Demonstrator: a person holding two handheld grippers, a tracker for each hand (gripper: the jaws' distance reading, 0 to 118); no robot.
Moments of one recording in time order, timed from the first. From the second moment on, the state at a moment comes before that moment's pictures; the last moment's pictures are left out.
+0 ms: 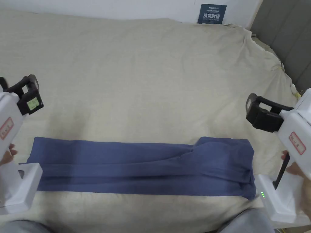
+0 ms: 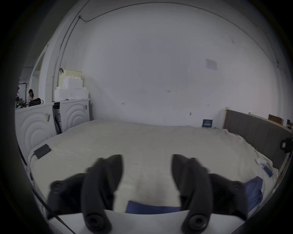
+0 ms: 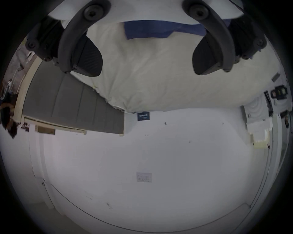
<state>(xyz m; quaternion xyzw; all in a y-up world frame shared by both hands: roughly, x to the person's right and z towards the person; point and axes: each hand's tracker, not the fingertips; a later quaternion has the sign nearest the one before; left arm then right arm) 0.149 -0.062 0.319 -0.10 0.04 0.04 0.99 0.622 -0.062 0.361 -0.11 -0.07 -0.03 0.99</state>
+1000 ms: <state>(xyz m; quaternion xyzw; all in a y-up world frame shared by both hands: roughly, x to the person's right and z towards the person) 0.052 -0.101 0.274 -0.31 -0.14 0.25 0.90 0.595 -0.095 0.355 -0.14 -0.03 -0.03 0.99</state>
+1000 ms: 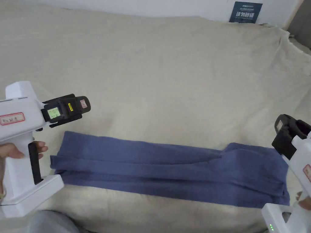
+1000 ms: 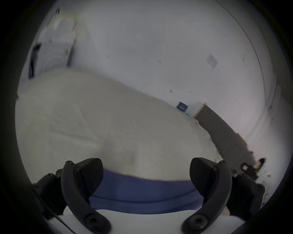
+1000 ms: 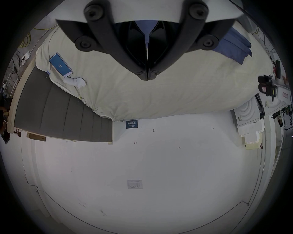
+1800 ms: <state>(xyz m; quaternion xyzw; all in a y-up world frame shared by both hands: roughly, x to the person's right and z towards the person) -0.015 -0.235 0.249 -0.48 -0.15 0.40 0.77 0.554 -0.090 0.349 -0.18 -0.05 -0.04 0.98</state>
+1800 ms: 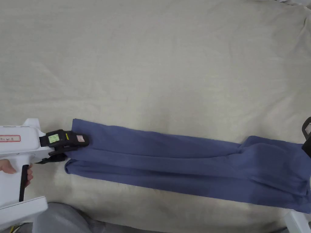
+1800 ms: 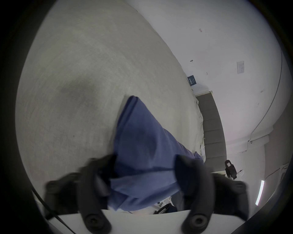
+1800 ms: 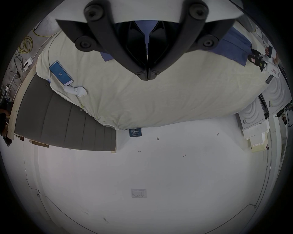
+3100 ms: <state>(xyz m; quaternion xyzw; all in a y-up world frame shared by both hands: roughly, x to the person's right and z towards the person) 0.334 -0.136 0.231 -0.52 -0.24 0.05 0.82 0.635 -0.093 0.402 -0.15 -0.08 -0.10 0.98</state>
